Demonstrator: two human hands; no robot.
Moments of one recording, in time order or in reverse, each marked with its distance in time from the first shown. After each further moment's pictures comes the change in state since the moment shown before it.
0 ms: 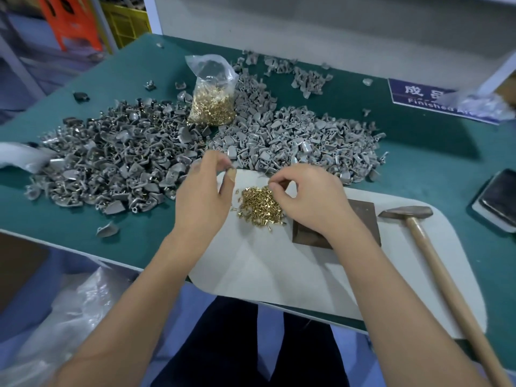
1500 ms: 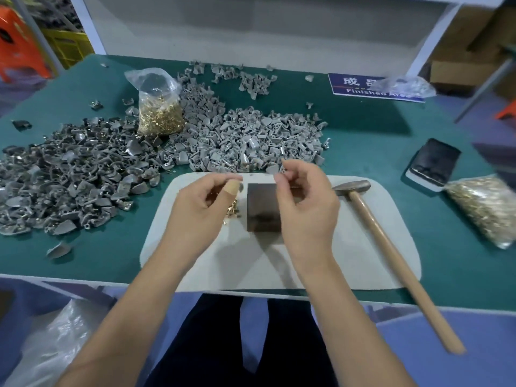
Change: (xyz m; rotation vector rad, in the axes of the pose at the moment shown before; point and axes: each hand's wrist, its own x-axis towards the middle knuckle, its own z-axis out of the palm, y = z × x) left_hand -0.037 0.074 -0.003 -0.613 -0.253 -0.085; right_hand -0.079 -0.019 -0.019 0.584 0.751 0.265
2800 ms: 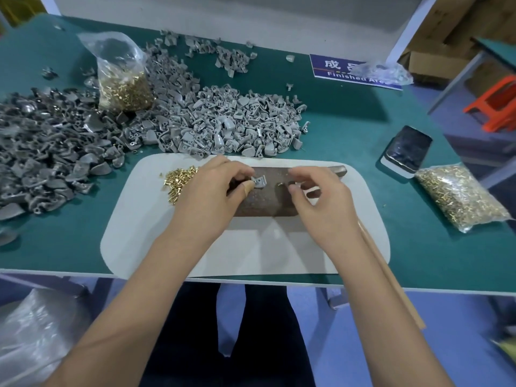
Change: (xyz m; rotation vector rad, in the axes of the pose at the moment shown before) left_hand 0.010 0.000 0.055 0.470 -0.128 0.230; right_hand 0.020 0.043 -0.080 -0.358 -0.323 0.010
